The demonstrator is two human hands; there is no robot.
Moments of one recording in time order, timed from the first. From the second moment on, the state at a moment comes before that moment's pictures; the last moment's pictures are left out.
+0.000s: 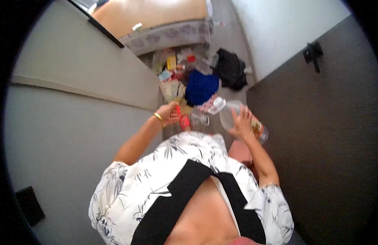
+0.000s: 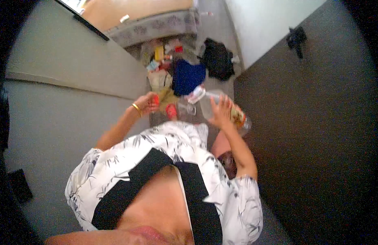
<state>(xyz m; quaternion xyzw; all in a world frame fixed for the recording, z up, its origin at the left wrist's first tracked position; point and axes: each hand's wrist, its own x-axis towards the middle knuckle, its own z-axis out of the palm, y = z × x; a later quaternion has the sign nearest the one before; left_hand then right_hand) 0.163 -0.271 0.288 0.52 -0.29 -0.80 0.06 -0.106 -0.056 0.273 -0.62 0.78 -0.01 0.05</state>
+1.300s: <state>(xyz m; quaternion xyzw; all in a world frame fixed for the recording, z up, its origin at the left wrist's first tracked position) 0.235 -0.317 0.252 0.55 -0.17 -0.78 0.24 -0.082 0.119 0.135 -0.14 0.91 -0.18 0.33</state>
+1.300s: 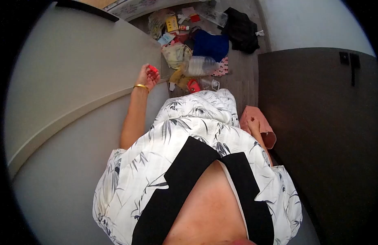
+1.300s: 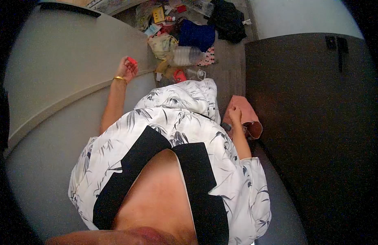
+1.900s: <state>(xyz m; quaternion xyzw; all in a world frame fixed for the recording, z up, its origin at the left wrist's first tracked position) 0.202 -0.310 0.259 0.44 -0.17 -0.86 0.19 -0.068 0.150 0.032 -0.11 0.91 -0.24 0.32</state>
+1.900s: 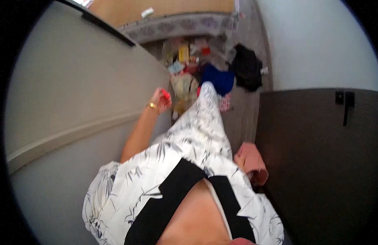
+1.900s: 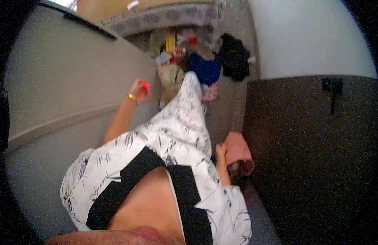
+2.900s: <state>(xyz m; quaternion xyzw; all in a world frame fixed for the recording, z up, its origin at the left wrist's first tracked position) 0.236 -0.195 0.285 0.60 -0.42 -0.64 0.21 -0.145 0.081 0.137 -0.02 0.81 -0.39 0.45</state>
